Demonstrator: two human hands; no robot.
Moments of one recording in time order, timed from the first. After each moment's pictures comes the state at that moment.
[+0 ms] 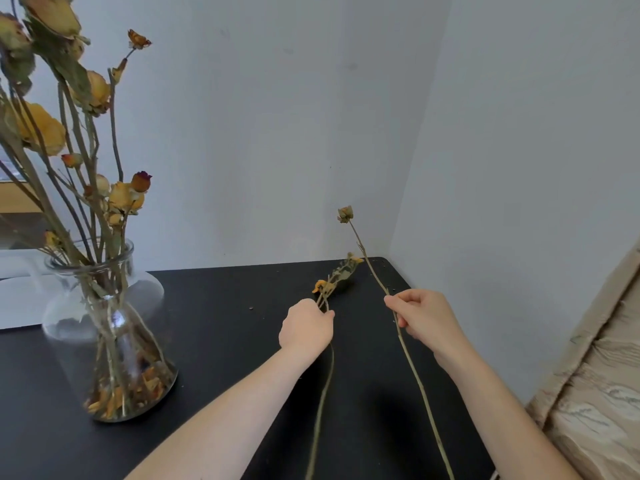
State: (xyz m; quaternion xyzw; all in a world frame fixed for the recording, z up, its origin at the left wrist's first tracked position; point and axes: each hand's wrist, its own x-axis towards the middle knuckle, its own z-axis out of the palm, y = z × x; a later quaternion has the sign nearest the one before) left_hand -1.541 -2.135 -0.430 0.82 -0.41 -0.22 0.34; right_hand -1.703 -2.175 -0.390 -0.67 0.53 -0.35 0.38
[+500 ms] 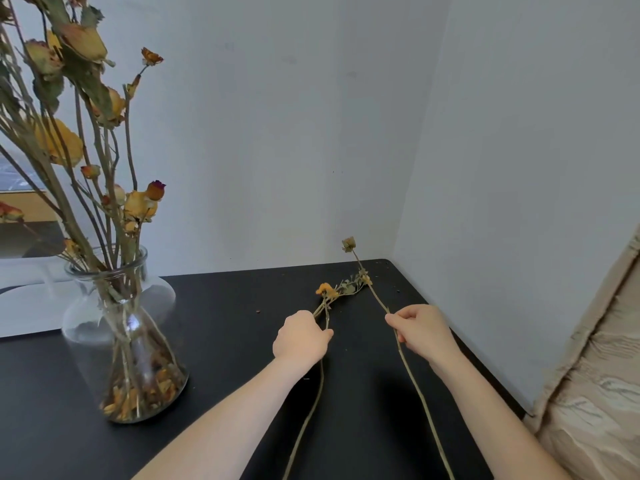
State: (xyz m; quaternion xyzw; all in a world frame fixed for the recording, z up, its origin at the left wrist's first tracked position) left_hand -1.531 -2.117 -0.431 0.83 -0.43 -0.23 0.28; right_hand -1.699 -2.177 -0.412 -0.68 0.57 -0.30 0.36
